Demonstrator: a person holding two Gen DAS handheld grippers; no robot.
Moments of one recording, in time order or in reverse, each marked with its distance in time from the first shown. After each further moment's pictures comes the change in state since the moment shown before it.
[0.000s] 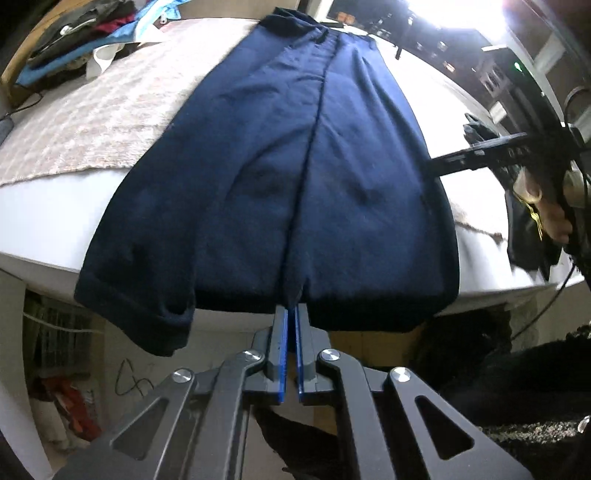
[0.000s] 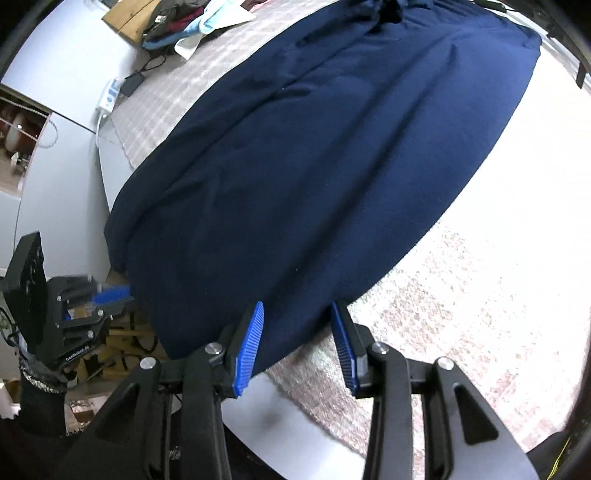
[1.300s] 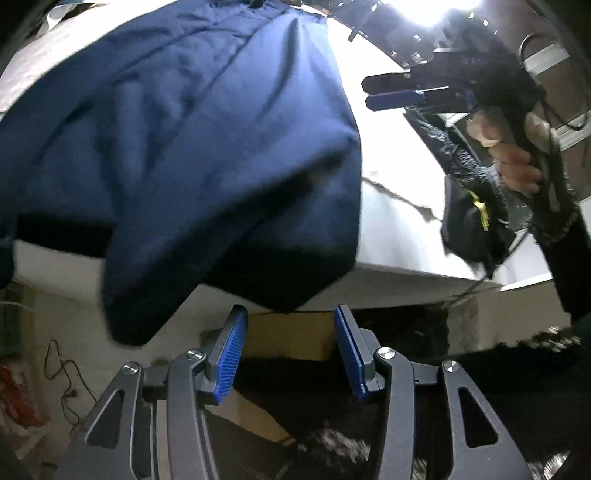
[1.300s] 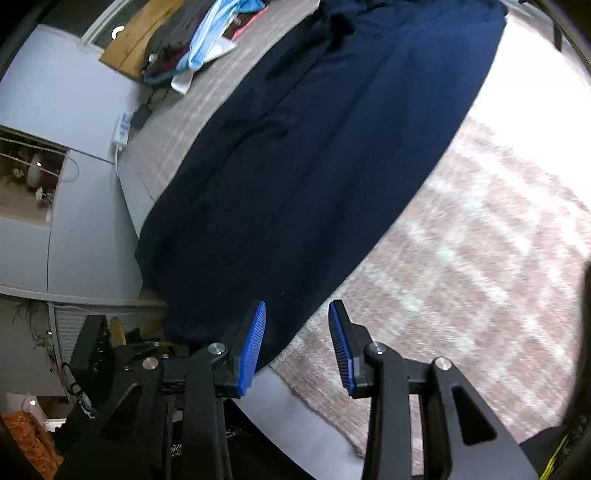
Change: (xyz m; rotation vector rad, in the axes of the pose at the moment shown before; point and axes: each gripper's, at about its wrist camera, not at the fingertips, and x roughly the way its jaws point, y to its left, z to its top) left arm 0.030 -0.055 -0.021 -0.082 0.029 -0.230; right arm -0.014 -0.024 0.002 0.085 0.006 0.141
